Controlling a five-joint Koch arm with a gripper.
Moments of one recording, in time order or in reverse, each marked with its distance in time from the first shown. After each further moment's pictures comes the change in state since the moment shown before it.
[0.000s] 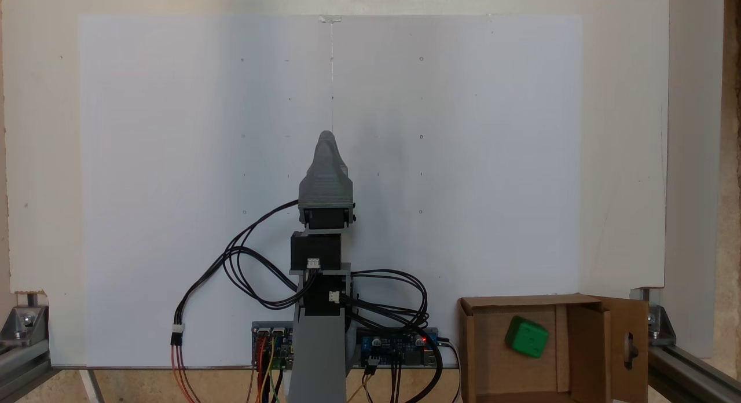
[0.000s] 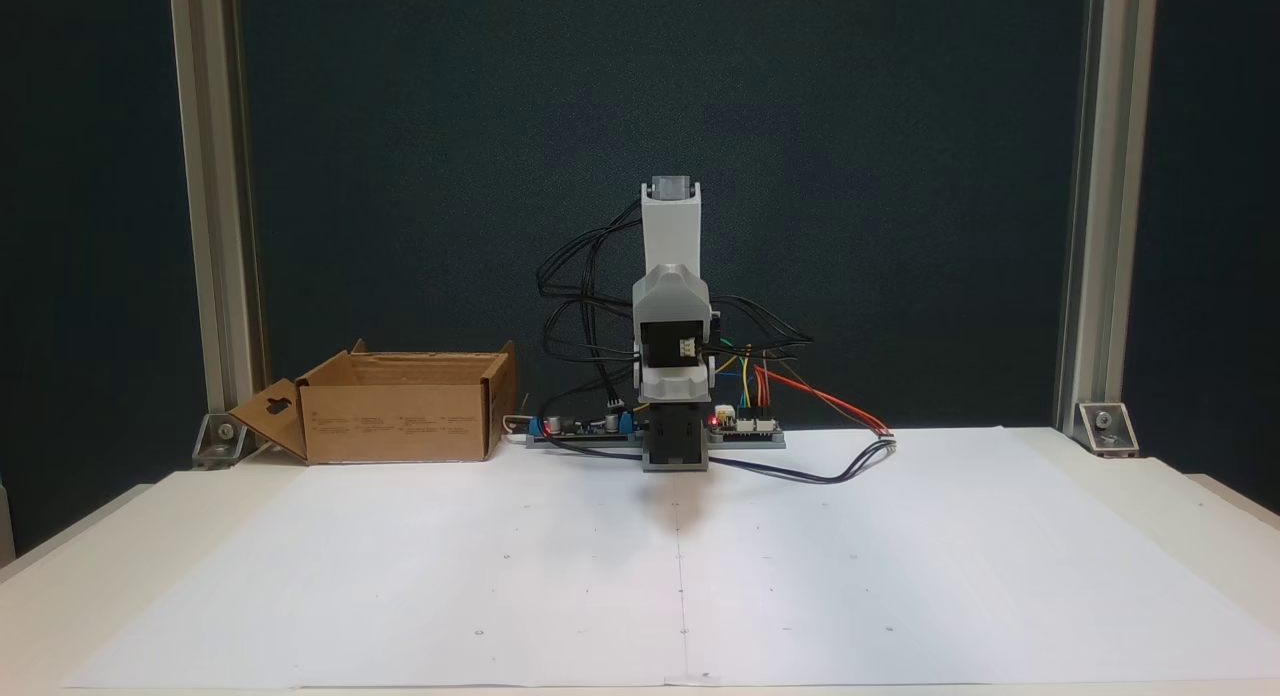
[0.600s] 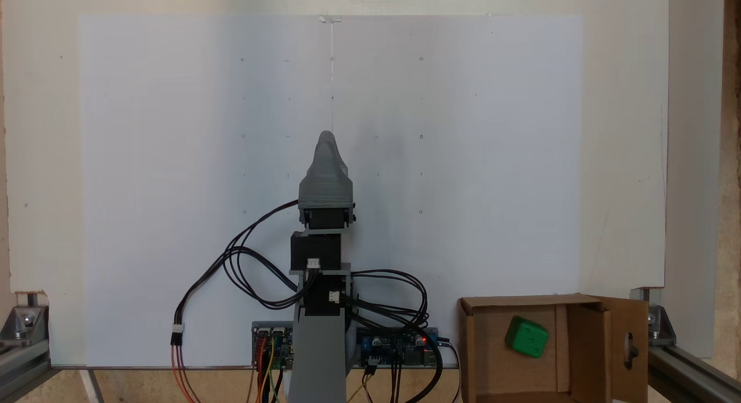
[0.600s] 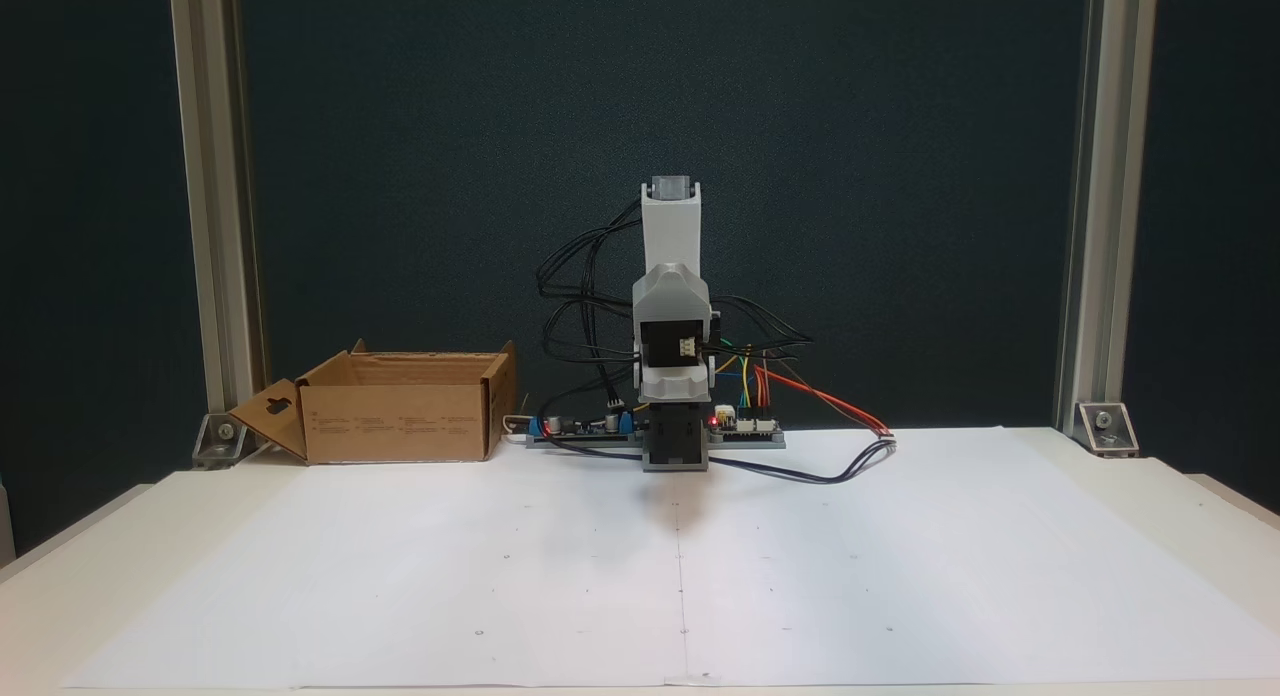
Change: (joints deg) arm 0.0 -0.1 0.0 0.0 0.0
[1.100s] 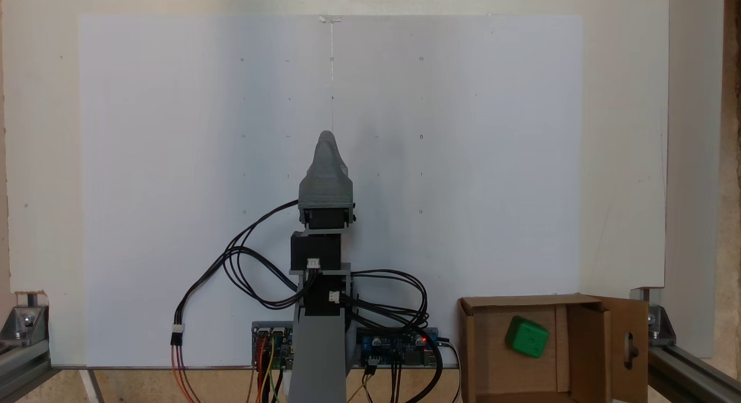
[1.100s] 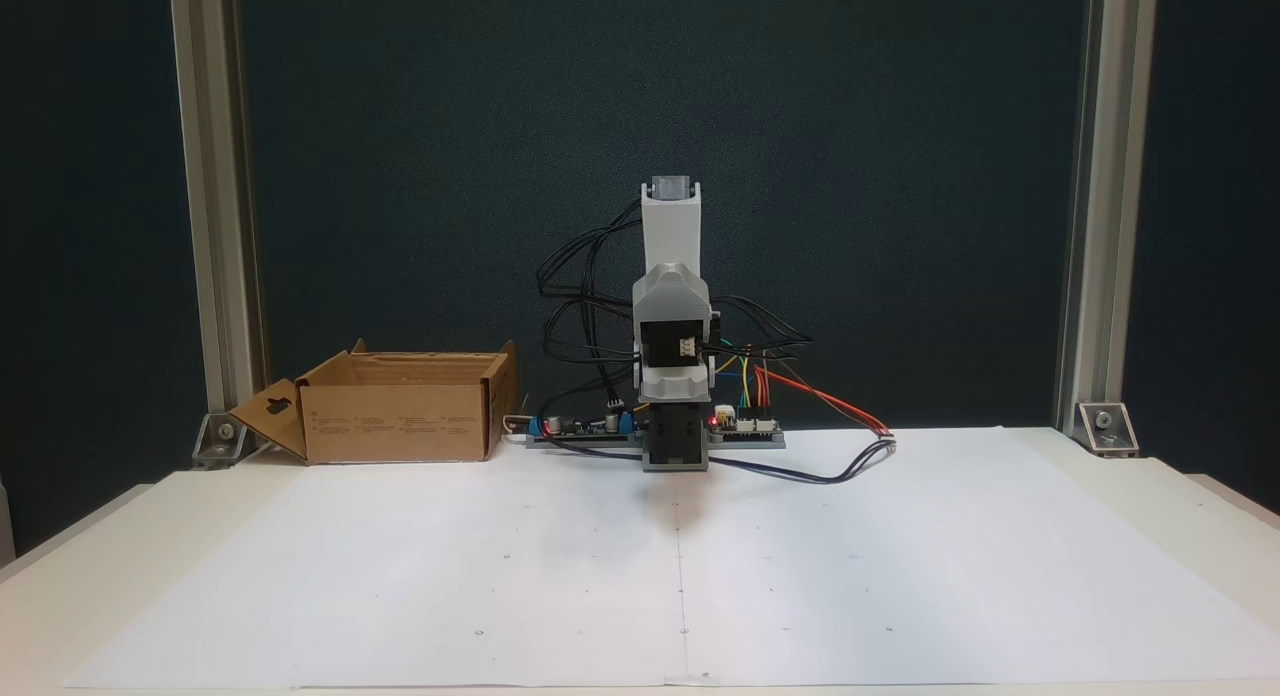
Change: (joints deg) arm 0.0 0.1 0.1 0.0 0.0
